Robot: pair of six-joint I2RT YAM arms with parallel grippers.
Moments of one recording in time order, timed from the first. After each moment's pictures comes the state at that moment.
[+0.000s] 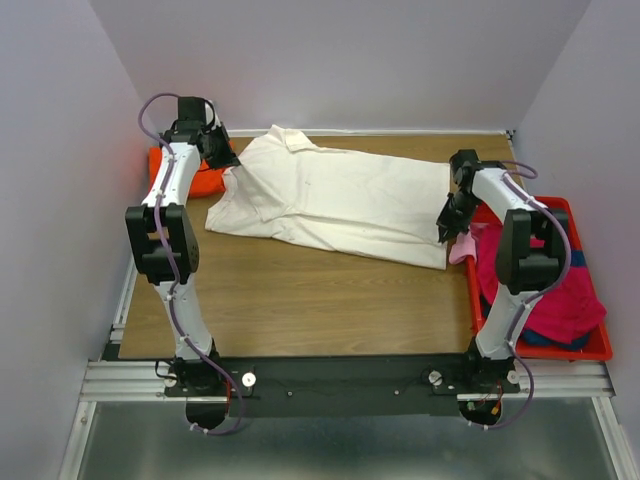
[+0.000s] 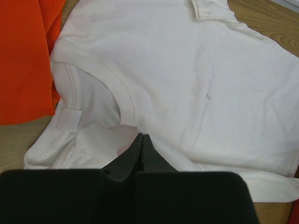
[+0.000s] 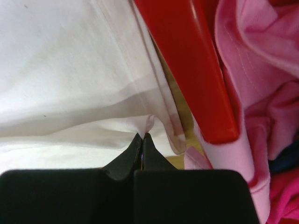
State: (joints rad) left arm 0.05 2.04 1.88 -0.64 0.31 -0.35; right arm 0.03 1.92 1.45 -1.01 0.01 0.57
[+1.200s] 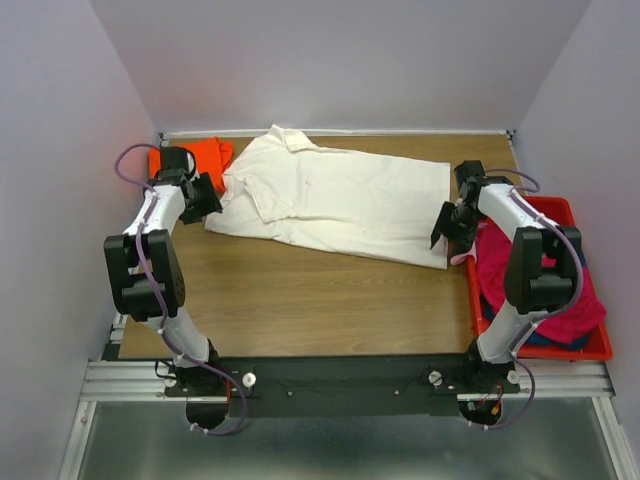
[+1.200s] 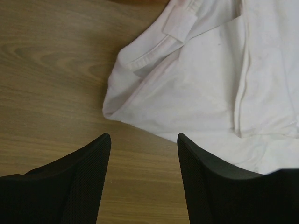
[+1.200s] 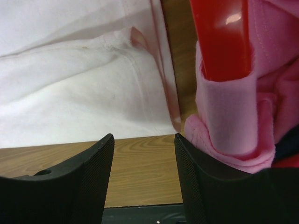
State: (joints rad) left arm 0.14 1.74 1.30 -0.54 0.12 -0.27; right arm 0.03 1.76 1.27 -0.92 -0.05 0.46
